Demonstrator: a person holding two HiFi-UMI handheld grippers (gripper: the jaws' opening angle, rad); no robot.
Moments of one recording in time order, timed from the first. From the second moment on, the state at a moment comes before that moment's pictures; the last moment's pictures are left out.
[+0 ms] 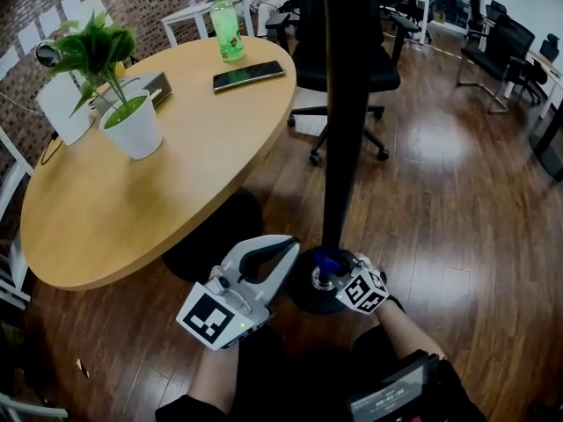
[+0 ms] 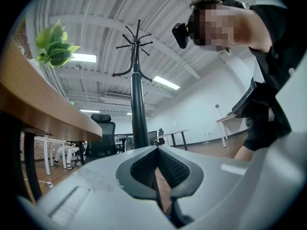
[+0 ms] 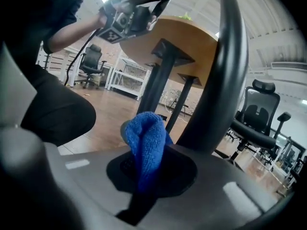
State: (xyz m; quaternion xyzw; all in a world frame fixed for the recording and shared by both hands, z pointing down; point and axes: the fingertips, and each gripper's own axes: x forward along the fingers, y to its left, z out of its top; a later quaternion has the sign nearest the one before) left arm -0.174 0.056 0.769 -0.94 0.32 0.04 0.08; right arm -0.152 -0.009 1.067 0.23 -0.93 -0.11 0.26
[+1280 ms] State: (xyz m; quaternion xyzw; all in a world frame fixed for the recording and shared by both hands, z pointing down) left arm -0.191 0.067 0.711 -0.93 0.32 0.10 0.12; right arm -0.111 -0.008 0.489 0.40 -0.81 -0.42 -0.09
